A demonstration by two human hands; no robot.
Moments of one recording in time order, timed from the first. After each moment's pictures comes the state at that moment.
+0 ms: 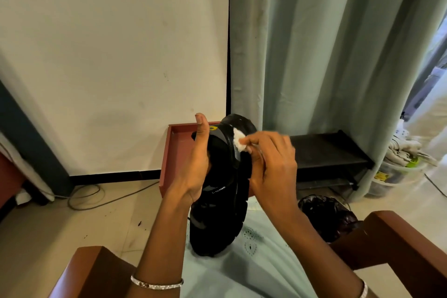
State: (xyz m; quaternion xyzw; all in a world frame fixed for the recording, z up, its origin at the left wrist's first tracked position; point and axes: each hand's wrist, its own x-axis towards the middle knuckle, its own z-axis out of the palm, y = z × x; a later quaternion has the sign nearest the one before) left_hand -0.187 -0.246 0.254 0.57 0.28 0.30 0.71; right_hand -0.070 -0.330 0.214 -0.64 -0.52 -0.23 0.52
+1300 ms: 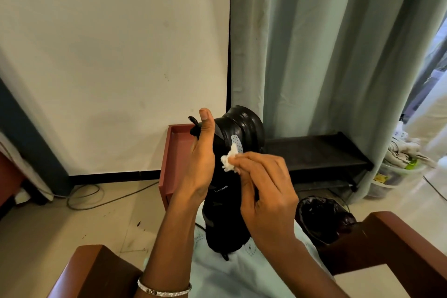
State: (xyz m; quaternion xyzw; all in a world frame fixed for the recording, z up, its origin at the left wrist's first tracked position) left_hand -0.178 -0.250 0.250 0.57 0.29 0.37 0.68; right_hand -0.110 -0.354 0.208 -0.58 -0.53 -0.27 0.55
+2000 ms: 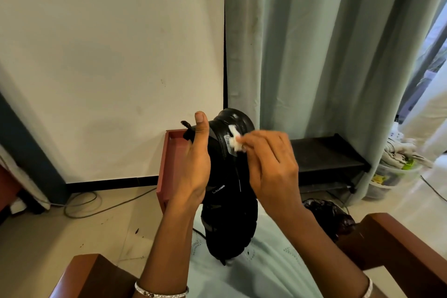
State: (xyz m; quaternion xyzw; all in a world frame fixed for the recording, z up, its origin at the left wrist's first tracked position) left_hand -0.172 -0.242 0.251 0.53 0.29 0.38 0.70; right_hand -0.068 -0.334 0.232 -0.59 -0.55 -0.33 0.49
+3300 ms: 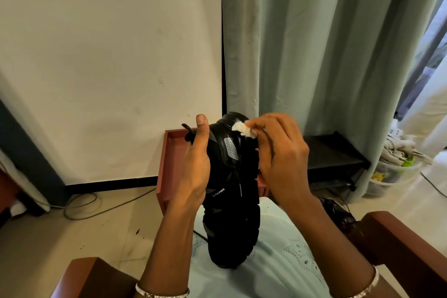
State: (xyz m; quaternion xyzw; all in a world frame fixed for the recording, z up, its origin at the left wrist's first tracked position) left_hand -0.165 -0.234 0.238 0.51 0.30 0.37 0.72; right_hand -0.051 -0.332 0.250 -0.61 -0.52 -0.29 0.52
